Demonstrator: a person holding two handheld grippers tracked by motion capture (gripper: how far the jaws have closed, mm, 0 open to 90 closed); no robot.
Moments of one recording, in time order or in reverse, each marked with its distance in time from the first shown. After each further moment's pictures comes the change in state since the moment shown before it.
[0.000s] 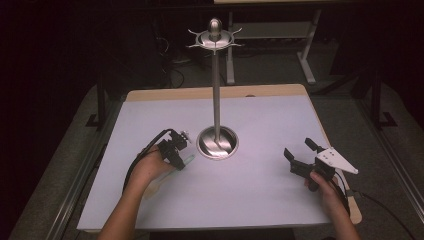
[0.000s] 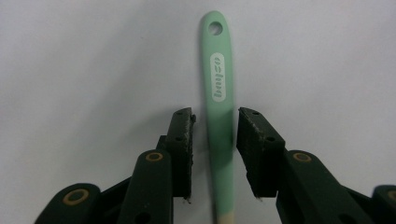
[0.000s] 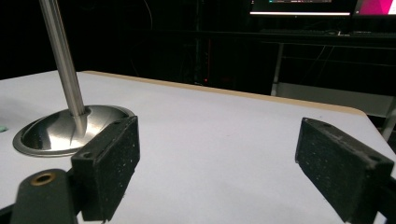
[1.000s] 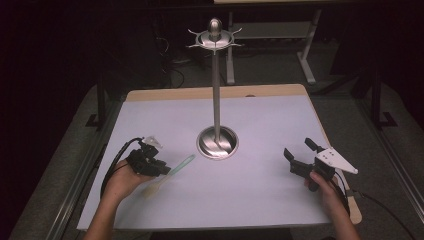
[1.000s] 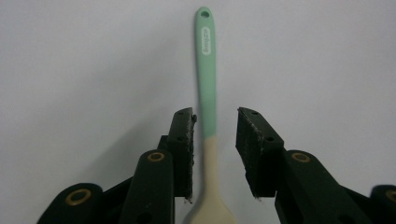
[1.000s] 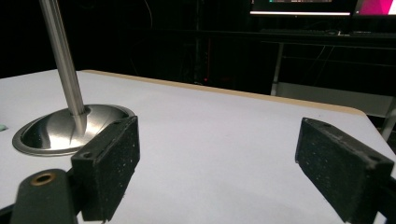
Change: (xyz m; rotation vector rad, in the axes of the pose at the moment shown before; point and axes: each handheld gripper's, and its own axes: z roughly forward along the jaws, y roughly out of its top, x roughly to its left) left arm 0.006 -0.077 -0.041 -0.311 -0.071 -0.060; right arm 0.000 0.000 0.000 0.001 -0.001 -0.008
